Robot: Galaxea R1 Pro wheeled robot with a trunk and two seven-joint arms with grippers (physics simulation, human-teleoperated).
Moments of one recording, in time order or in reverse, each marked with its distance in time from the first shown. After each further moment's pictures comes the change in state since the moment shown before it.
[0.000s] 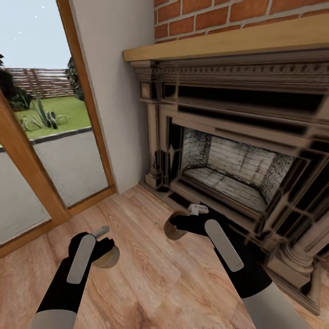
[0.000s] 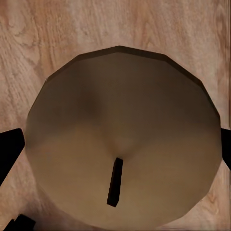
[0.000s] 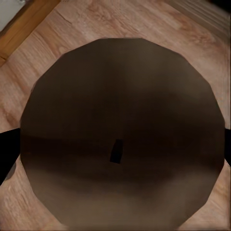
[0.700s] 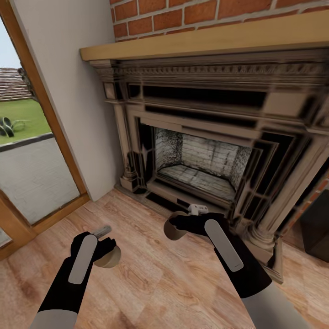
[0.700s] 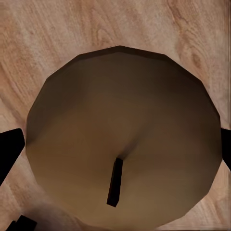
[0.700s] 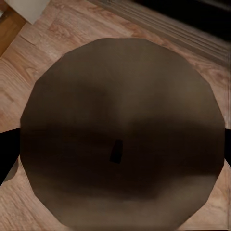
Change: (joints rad) left arm 0.000 0.000 -0.023 0.002 0.000 -0.001 0.000; right arm 0.000 0.001 0.000 0.002 0.000 0.000 0.000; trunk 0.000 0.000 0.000
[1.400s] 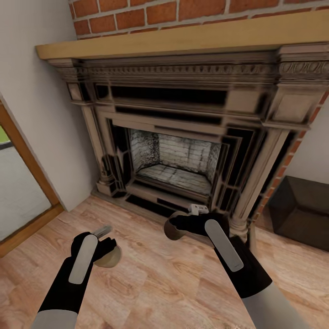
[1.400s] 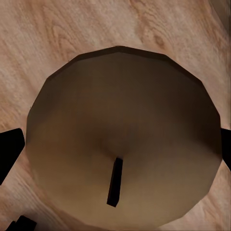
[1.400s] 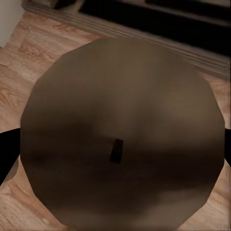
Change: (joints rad) left arm 0.000 0.000 -0.004 0.000 0.001 0.000 0.000; right arm 0.000 -0.001 0.000 0.000 0.000 0.000 0.000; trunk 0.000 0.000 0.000
